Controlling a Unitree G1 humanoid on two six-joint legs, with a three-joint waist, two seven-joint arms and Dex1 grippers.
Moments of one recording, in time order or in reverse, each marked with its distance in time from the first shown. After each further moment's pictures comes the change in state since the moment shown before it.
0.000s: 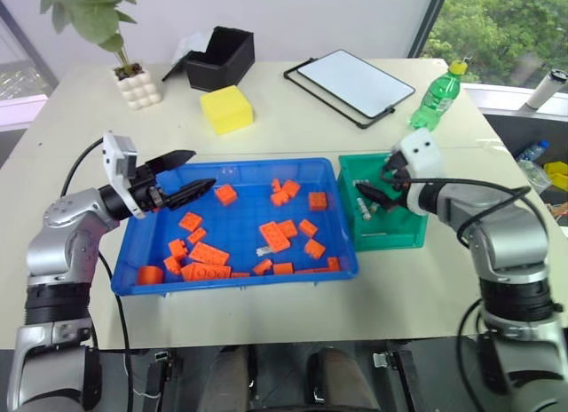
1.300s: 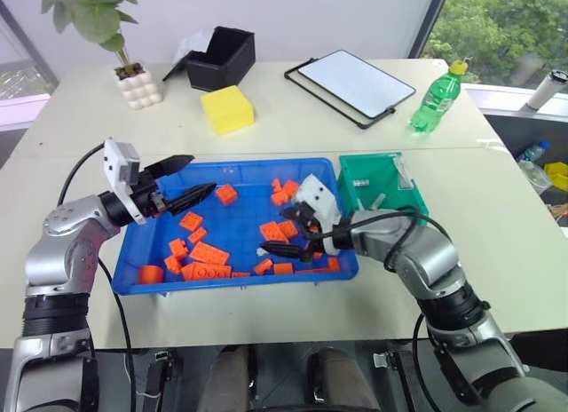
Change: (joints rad) left arm 0.067 0.000 0.002 -0.084 0.000 0.008 0.075; right arm -0.014 0.110 0.421 -0.016 0.183 -0.041 0.145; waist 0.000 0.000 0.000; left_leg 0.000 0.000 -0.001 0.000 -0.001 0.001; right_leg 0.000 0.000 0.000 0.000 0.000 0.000
